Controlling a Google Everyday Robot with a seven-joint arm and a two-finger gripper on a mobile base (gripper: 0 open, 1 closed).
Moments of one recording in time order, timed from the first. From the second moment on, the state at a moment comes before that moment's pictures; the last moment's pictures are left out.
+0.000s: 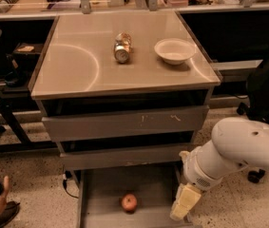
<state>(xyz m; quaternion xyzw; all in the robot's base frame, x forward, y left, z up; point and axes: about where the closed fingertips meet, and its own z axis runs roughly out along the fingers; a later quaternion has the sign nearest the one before) 0.385 -0.136 0.642 -0.57 0.80 0.14 0.13</state>
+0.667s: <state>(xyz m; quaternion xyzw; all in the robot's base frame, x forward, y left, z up) 0.420 -0.137 0.574 -0.54 0.81 0.15 0.17</state>
